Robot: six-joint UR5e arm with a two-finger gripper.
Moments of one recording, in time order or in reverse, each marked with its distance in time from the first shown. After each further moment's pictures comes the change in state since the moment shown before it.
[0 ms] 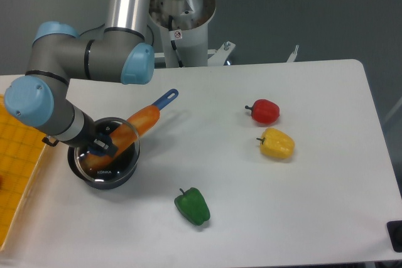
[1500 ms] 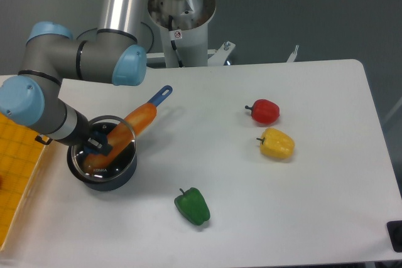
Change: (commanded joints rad) arm -0.025 -0.014 -0.006 0.005 0.020 -0.003
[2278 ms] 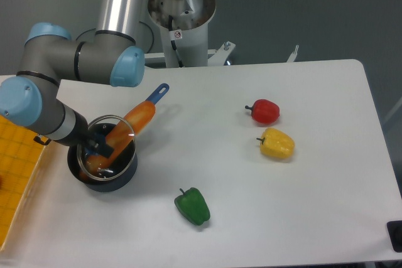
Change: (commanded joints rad) arm 0.000 0.005 0.002 -0.002 0.003 0.006
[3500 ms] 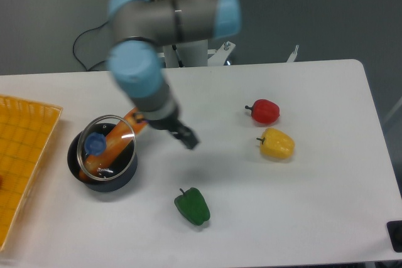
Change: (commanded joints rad) arm 0.553 0.181 -0.092 -0.002 -0.040 0.762
